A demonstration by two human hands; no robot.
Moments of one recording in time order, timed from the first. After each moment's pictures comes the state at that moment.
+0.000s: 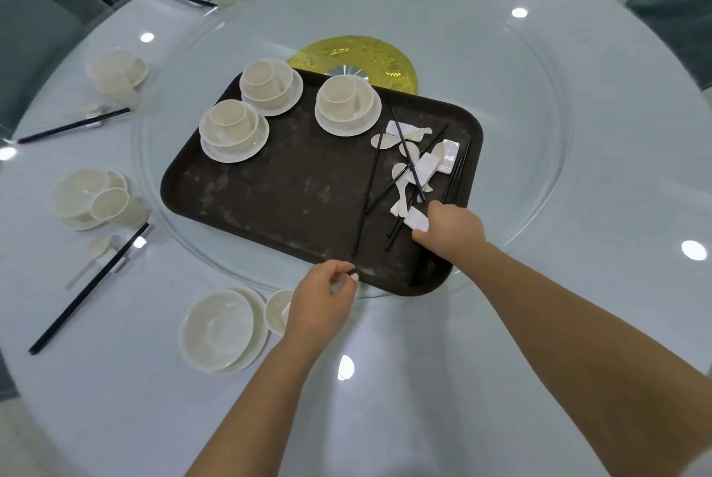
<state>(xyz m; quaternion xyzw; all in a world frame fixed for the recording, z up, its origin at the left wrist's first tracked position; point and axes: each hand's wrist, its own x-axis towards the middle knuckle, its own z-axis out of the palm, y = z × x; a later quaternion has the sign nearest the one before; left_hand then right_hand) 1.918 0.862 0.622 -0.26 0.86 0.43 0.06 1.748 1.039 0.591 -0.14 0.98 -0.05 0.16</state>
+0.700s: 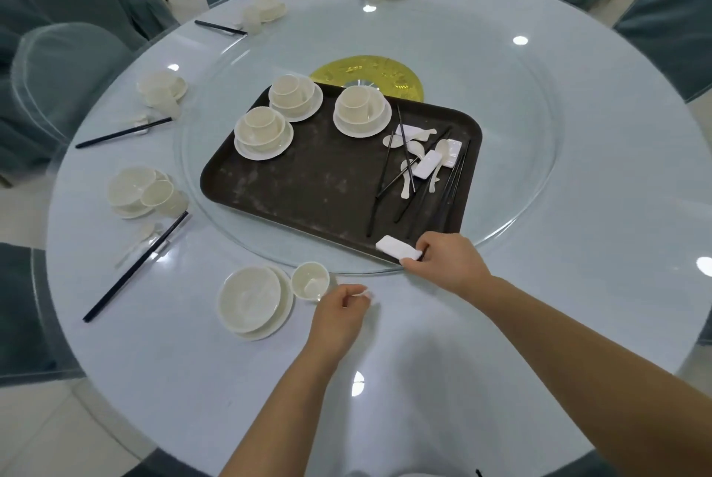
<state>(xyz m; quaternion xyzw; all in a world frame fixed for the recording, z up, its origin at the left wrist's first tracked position) 1.993 0.882 0.634 -0.33 0.74 0.58 0.10 1.857 1.047 0.624 -0.16 0.95 -0.23 0.16</state>
